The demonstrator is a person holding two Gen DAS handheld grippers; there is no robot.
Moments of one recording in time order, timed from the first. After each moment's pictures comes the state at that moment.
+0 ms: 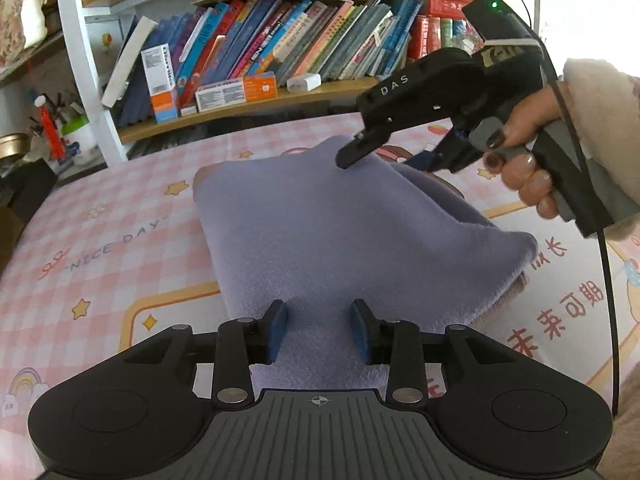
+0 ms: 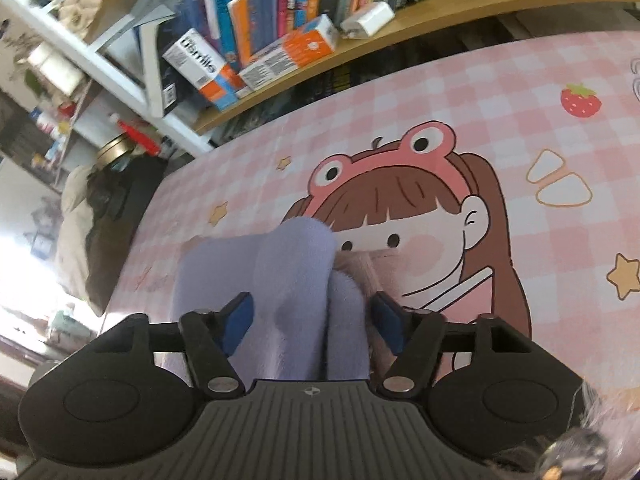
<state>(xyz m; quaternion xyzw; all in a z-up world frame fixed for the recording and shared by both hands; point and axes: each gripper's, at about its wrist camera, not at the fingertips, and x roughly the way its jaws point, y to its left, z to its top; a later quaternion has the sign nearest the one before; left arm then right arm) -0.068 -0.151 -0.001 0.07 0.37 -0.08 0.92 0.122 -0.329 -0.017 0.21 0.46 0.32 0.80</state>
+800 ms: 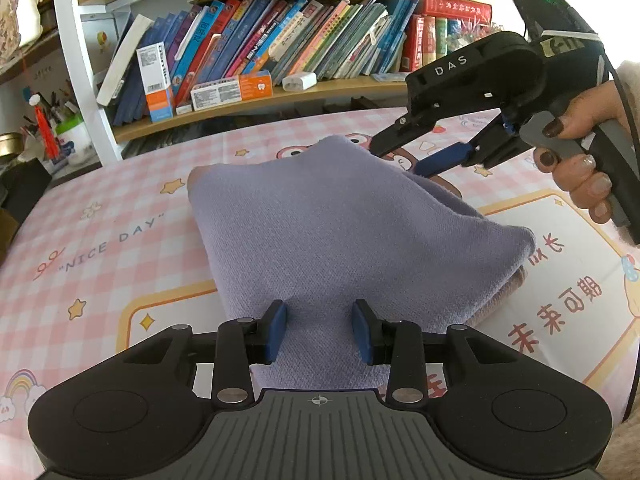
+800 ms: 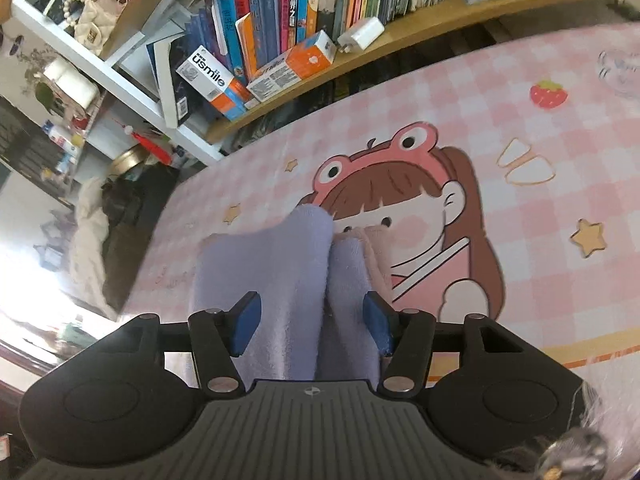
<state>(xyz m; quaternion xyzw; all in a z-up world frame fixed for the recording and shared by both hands) -0.070 -0.146 -0.002 0.07 0.37 -0.09 0.92 0.092 -0.347 -0.010 0.20 0.45 0.27 0.82</state>
